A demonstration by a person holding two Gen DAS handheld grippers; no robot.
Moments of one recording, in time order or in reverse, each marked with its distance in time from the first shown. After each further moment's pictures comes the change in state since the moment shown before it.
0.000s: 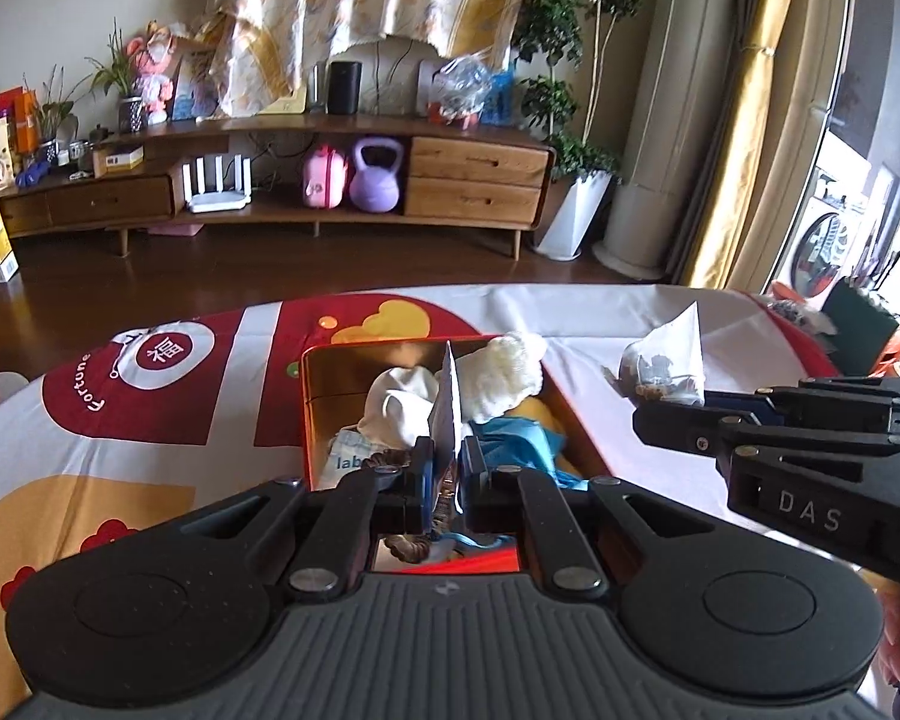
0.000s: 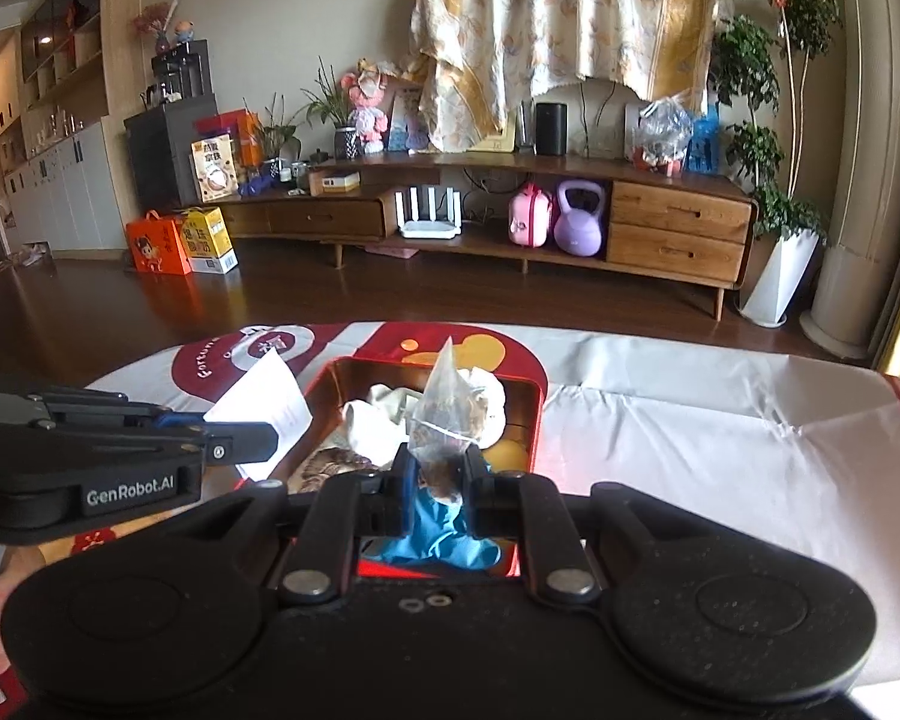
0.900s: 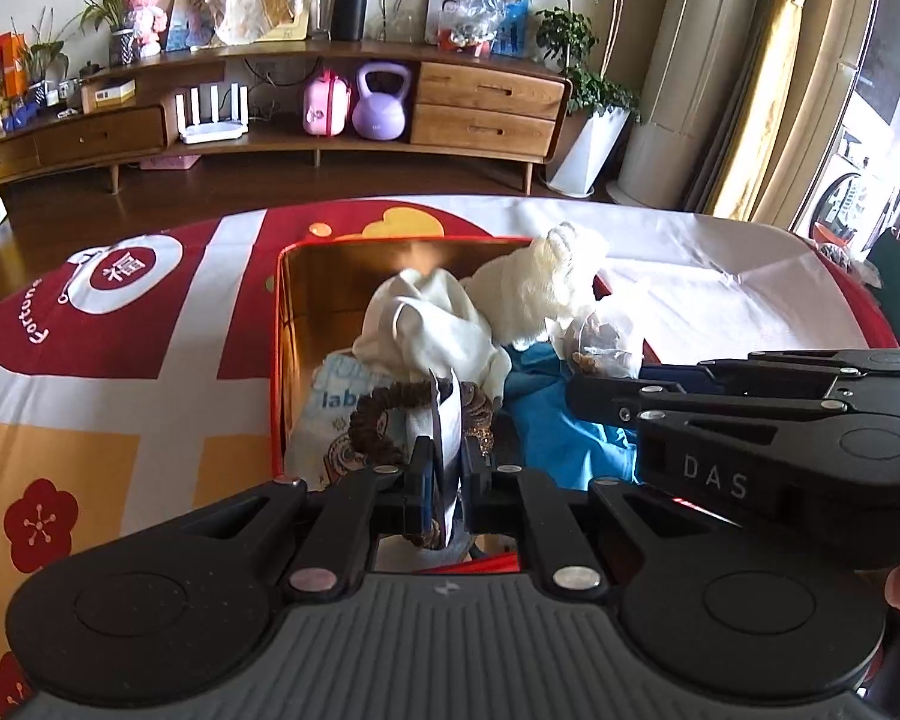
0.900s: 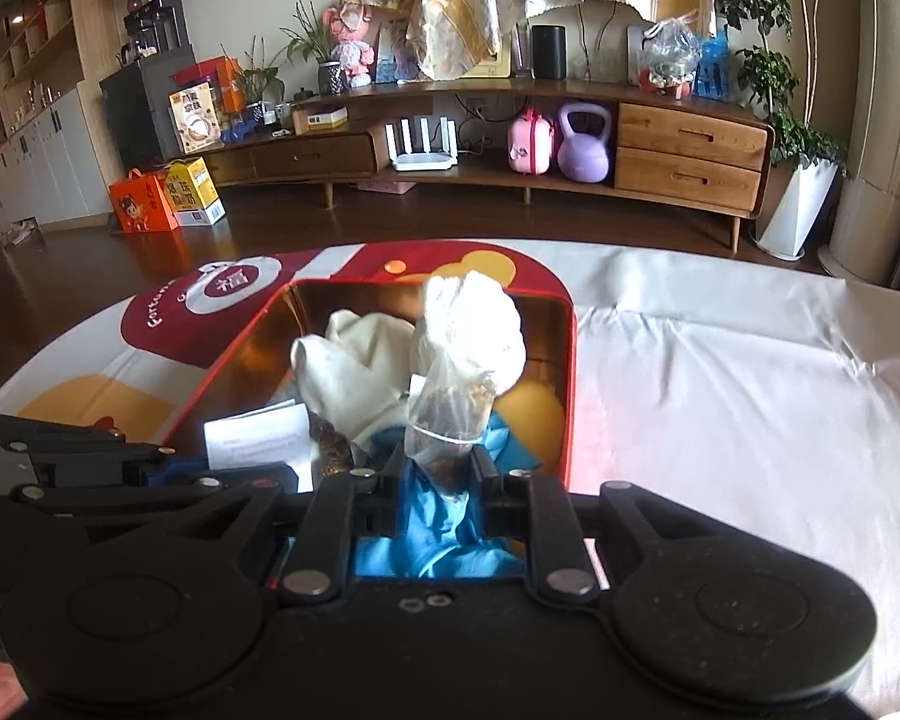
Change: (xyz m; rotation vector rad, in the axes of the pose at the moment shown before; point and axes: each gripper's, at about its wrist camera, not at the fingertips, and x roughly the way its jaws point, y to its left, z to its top) left arm 0.074 0.011 -0.025 -0.021 0.127 -0.005; right arm 0.080 -0.008 -0.018 0.050 0.122 0.008
